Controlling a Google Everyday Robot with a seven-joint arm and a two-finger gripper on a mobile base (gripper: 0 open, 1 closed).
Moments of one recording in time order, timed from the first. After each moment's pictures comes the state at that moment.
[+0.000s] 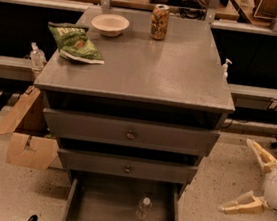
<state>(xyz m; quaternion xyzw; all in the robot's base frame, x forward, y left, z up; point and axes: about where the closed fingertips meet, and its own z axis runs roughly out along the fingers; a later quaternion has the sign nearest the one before) 0.423 -0.259 0.763 -0.50 0.69 0.12 0.51</state>
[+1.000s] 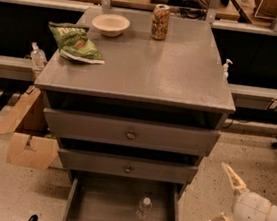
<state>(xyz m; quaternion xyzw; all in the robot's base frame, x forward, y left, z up) 0.415 -0.232 0.663 -0.49 0.68 0.16 0.52</state>
